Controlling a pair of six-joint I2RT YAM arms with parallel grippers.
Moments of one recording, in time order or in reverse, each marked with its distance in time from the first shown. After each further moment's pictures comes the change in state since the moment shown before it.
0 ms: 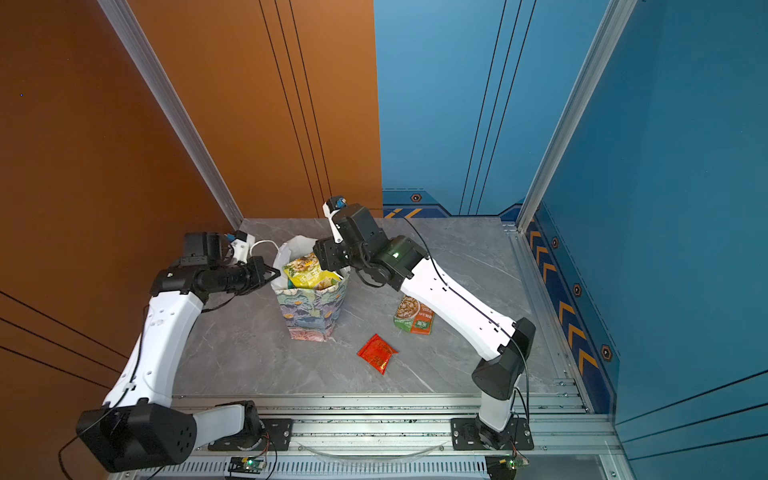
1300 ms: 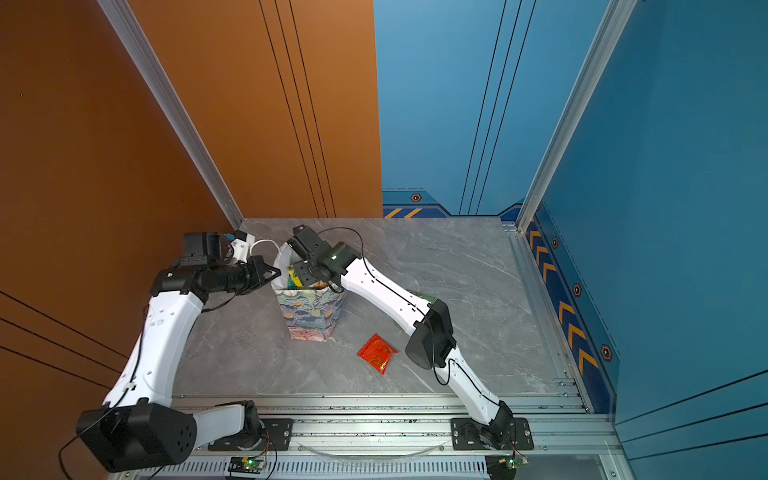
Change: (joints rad) left arm 0.001 0.000 -0.001 0.007 0.011 -0.016; right arm 0.042 0.533 0.496 -0.226 0.087 -0.082
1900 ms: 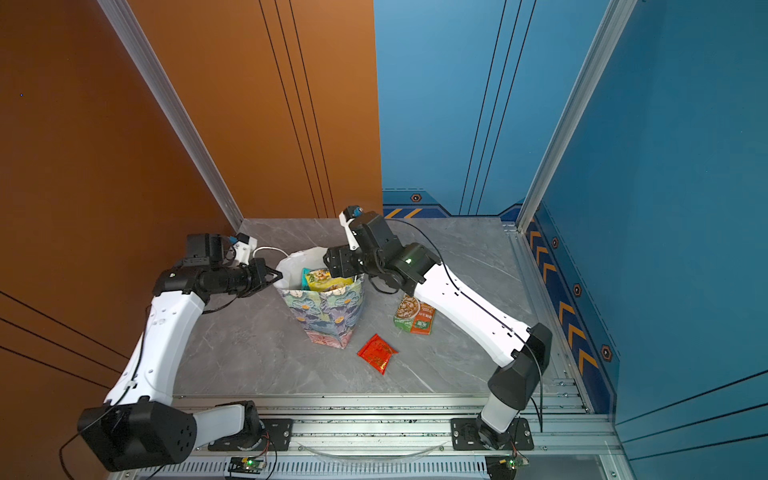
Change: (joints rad) left arm 0.002 0.004 -0.015 -0.010 0.013 -0.002; right arm -0.122 -0.711 -0.789 0.315 -0.202 0.171
